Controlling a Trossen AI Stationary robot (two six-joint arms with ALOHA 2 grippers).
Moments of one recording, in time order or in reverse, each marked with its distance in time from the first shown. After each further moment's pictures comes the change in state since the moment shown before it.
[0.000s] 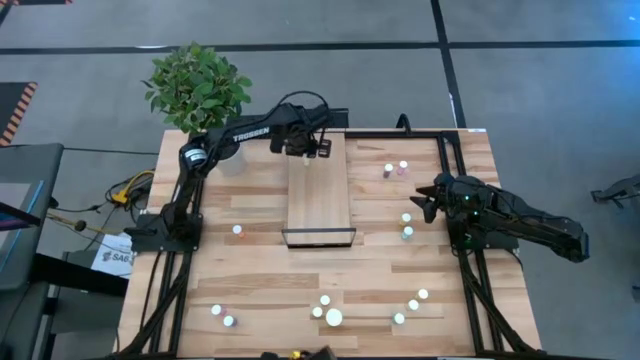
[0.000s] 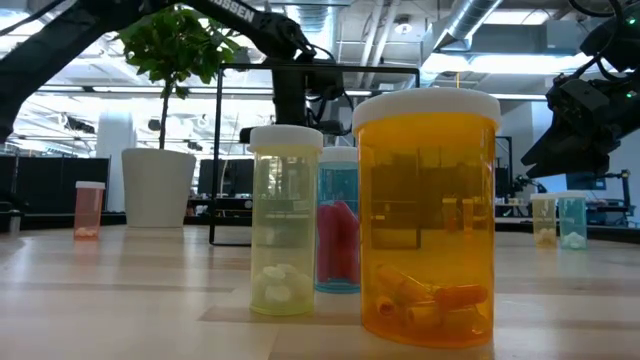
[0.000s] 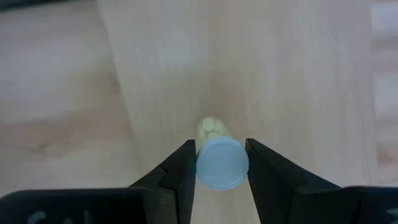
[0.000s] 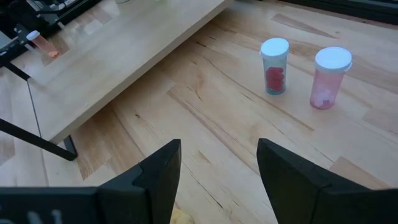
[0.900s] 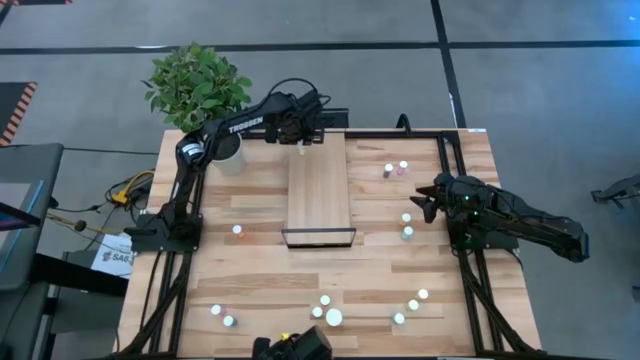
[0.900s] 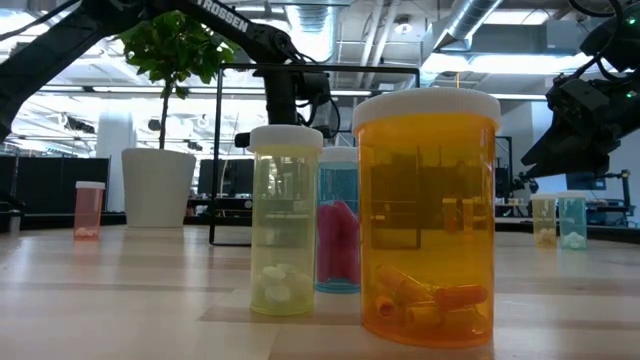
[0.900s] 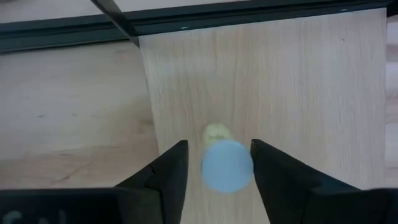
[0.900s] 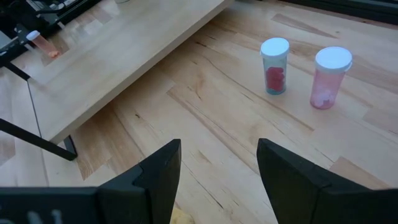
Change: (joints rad) left arm 0.087 0.000 0.000 0.037 0.000 0.031; right arm 0.000 0.000 0.000 0.000 0.000 0.000
